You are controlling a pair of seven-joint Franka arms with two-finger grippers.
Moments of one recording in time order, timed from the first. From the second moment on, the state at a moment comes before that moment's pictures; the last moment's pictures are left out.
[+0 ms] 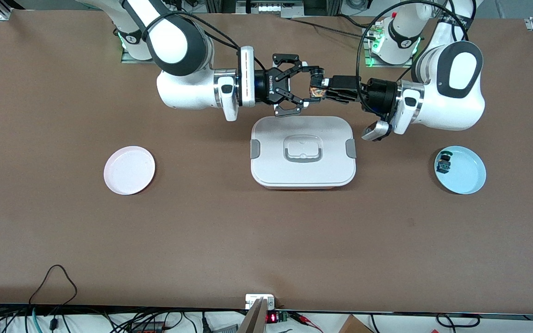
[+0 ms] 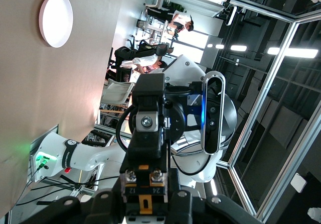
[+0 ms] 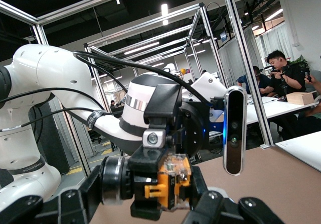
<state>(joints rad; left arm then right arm) 0.05 0.10 -0.31 -2.04 -1.59 1.64 0.28 0.56 0.34 0.19 -1.73 1.94 2.18 -1.91</state>
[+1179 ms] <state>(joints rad) 0.09 0.09 -0.30 -1.97 -1.34 1.63 0.30 0.25 0.34 0.16 -1.71 1.64 1.78 -1.79</state>
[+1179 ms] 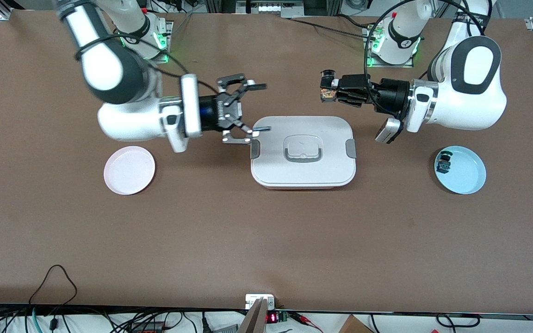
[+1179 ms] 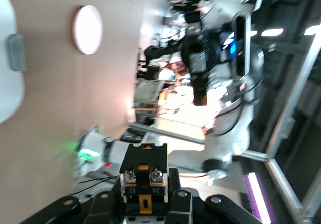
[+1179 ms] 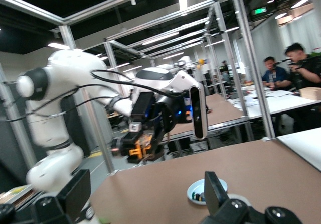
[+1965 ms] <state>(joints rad) 0.18 0.09 -0.30 -1.84 -0.30 1.56 0.47 -0.10 0.31 0.15 -1.73 1.20 1.35 -1.73</state>
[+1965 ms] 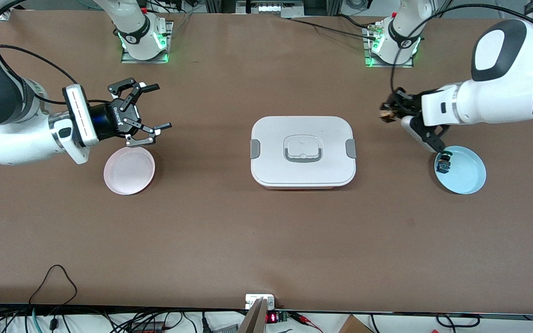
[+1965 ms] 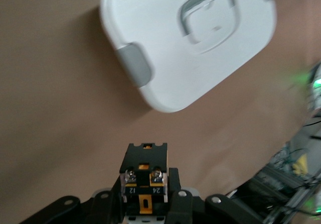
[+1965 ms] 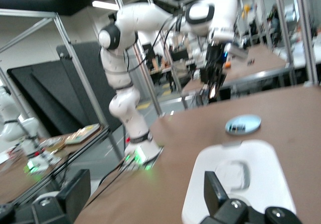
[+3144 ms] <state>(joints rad) 0.42 0.47 -0.29 -1.86 0.42 2.00 1.21 -0.01 0.10 0.06 -1.50 0.11 1.34 -0.57</state>
